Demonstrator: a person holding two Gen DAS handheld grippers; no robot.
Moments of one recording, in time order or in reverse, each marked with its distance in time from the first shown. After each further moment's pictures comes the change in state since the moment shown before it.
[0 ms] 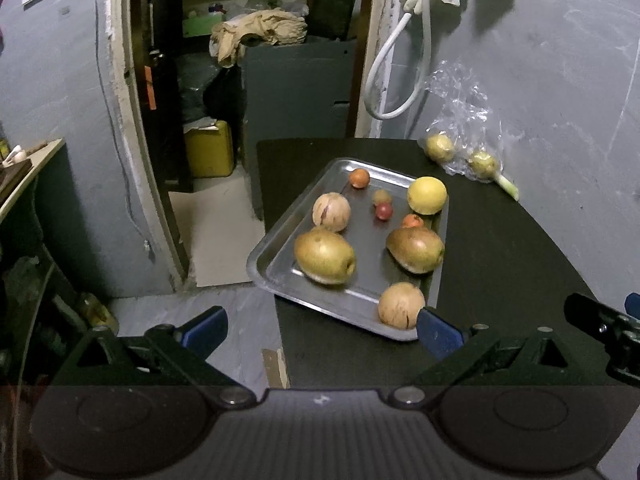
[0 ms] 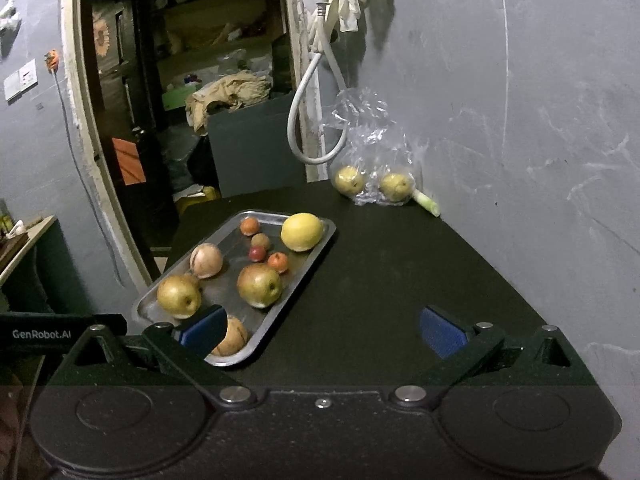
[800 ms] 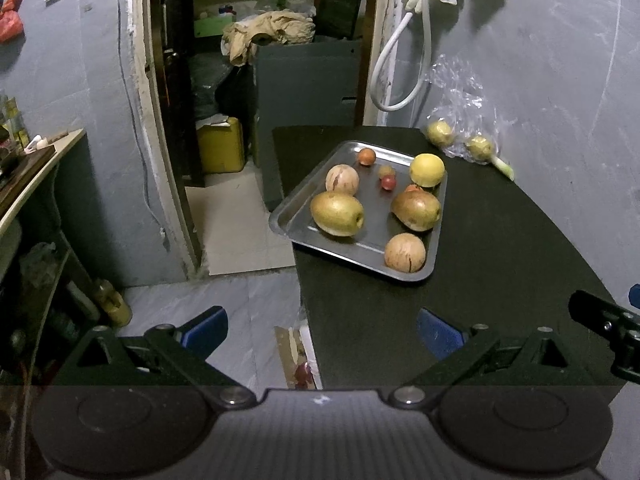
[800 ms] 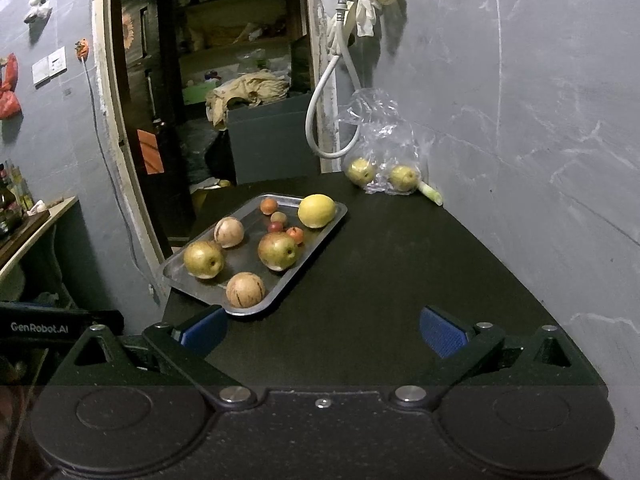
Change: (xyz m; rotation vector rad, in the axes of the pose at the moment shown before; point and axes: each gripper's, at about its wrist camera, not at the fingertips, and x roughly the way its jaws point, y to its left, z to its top) left arm -0.045 0.007 -0.047 0.004 -0.004 0.023; right arm -0.047 -0.001 -0.040 -0.044 -0.009 0.034
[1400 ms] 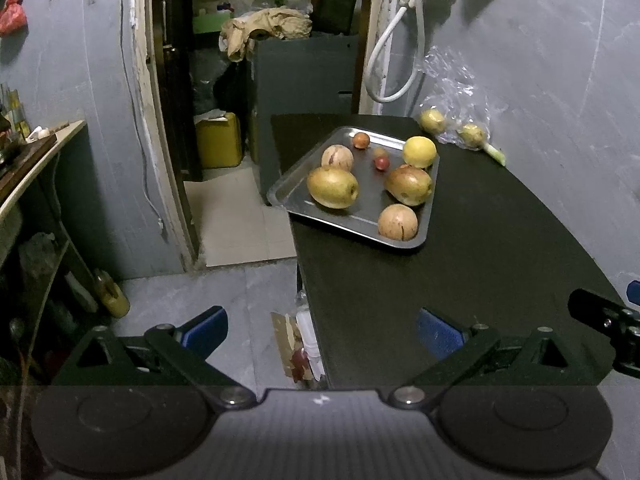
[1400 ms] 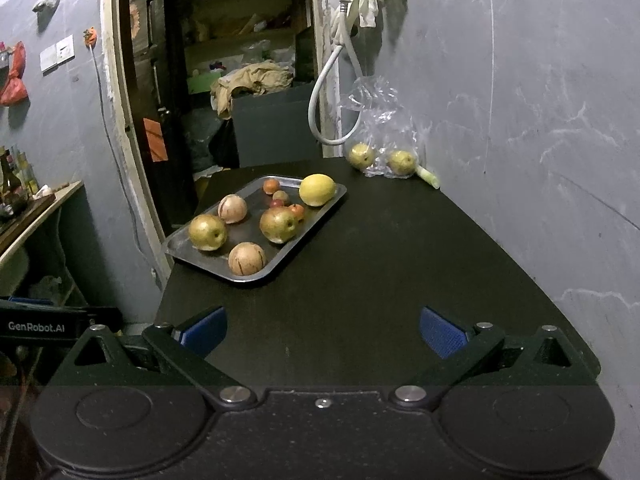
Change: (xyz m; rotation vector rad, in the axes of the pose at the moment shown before) left arm -0.015 -0.002 -0.035 0.001 0.005 -0.013; right arm -0.018 -0.005 -0.027 -0.018 0.023 0.007
